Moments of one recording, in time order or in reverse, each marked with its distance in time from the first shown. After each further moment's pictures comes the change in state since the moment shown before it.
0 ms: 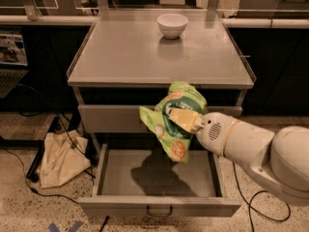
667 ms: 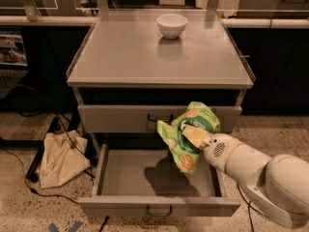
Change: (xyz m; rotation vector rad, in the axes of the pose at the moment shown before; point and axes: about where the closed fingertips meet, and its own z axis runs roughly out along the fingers) arm 0.030 -0.080 -0.005 0.139 -0.080 0.082
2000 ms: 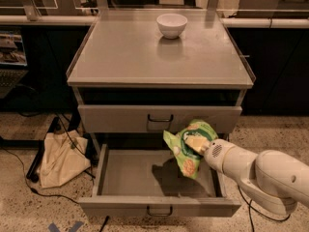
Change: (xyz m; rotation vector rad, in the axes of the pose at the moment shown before) arm 0.031 -0.080 0.037 0.102 0.112 0.139
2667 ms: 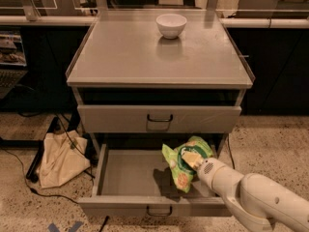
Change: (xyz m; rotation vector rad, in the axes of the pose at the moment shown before) arm 0.042 -0.049 0.028 0.041 -0.045 0.095
